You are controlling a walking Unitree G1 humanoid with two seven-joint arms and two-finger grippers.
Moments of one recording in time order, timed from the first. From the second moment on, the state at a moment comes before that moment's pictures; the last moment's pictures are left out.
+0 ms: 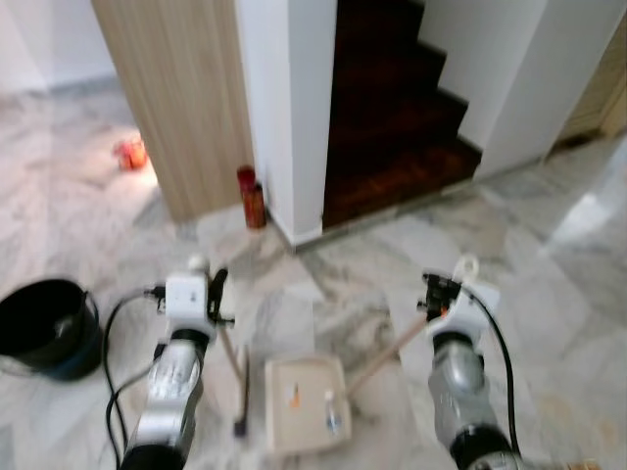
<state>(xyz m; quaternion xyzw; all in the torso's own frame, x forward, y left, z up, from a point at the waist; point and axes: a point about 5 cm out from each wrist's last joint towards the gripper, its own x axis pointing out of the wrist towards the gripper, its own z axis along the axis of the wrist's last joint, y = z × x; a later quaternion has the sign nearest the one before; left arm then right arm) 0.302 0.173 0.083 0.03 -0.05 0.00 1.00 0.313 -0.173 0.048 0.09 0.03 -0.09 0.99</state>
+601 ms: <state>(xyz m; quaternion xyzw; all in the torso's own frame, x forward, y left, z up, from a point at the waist) 0.300 0.181 0.080 0.03 -0.04 0.00 1.00 0.315 -0.161 0.050 0.09 0.03 -0.07 0.99</state>
